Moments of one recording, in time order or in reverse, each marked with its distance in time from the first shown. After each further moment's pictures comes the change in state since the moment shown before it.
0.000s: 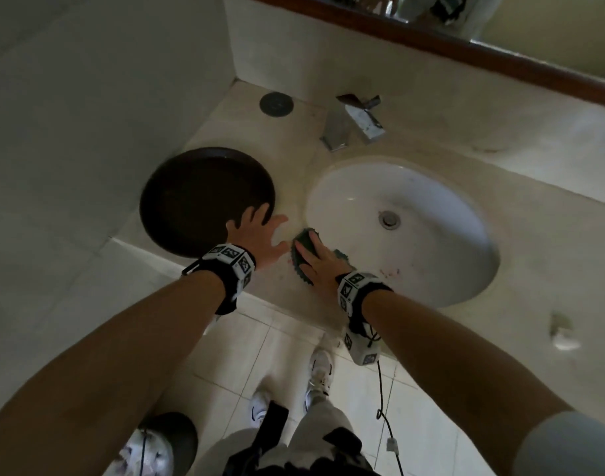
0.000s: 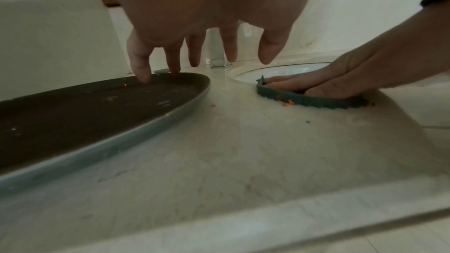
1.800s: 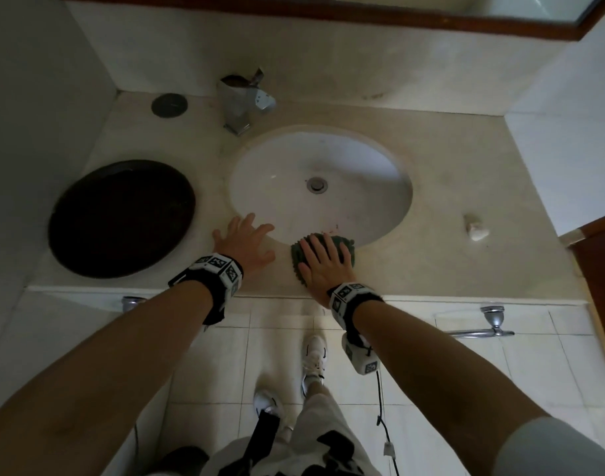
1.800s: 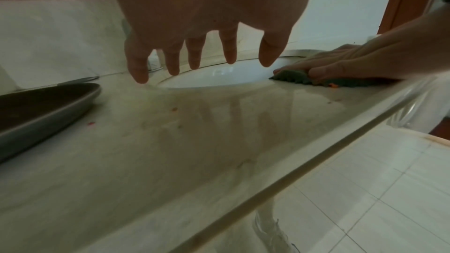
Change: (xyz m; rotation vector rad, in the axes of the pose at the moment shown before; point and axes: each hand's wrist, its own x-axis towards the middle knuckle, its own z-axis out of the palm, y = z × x) left_hand -0.021 0.082 0.035 0.153 -0.148 0.228; right_hand -0.124 0.032 0.060 -0.111 0.356 0.393
